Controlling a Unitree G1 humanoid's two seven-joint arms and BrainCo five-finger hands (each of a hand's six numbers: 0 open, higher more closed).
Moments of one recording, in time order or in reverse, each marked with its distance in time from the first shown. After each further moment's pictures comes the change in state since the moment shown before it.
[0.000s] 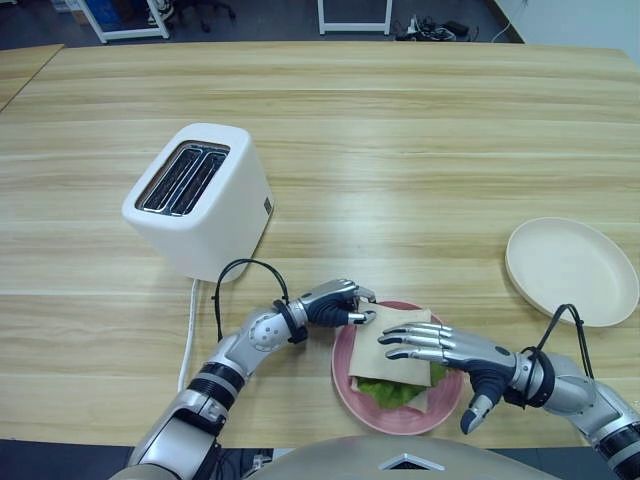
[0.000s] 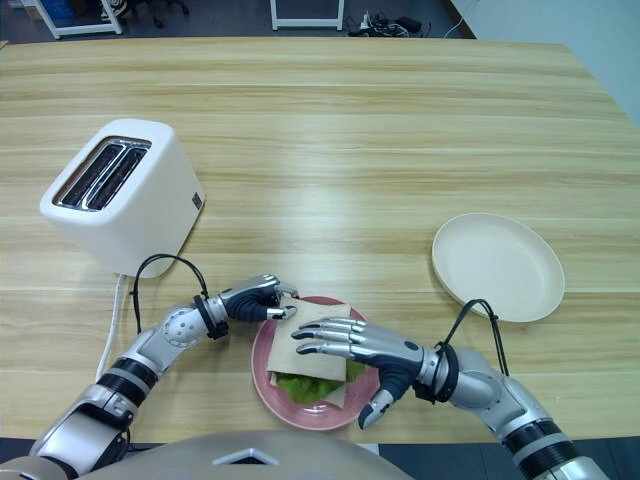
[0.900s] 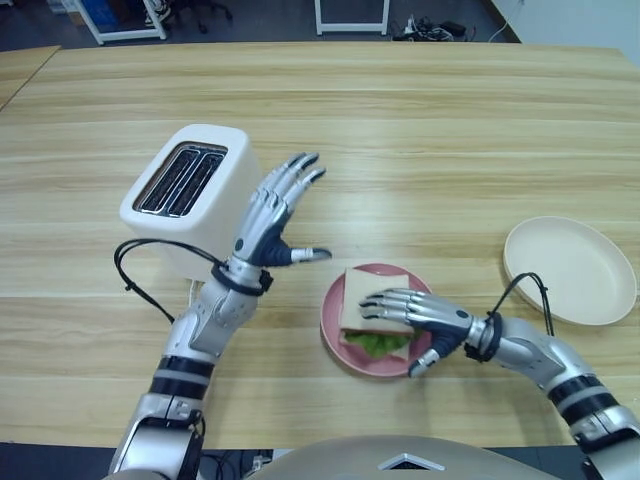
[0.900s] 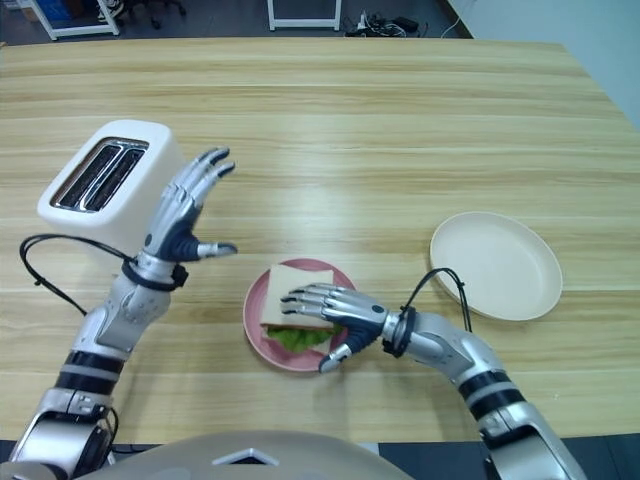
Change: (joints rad) left arm 0.110 0.085 0.253 -0.382 0.137 0.000 0.558; right arm -0.324 0.285 -0.006 0.334 -0.427 0.041 -0.308
